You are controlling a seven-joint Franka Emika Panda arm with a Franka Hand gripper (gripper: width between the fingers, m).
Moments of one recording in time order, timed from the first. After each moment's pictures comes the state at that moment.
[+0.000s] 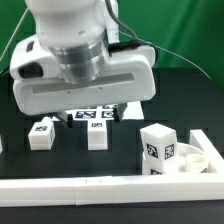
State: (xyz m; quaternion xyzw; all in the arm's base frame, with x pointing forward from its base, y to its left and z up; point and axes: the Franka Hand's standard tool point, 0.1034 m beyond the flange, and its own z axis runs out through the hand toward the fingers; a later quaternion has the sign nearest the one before) arm 0.555 -0.035 0.064 -0.97 0.02 0.23 0.07
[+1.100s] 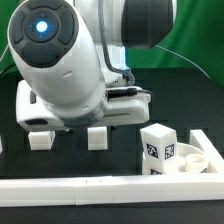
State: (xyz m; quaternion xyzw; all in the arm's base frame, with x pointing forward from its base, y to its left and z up) arm 0.519 -0.040 0.033 -0.92 0.02 0.39 0.06
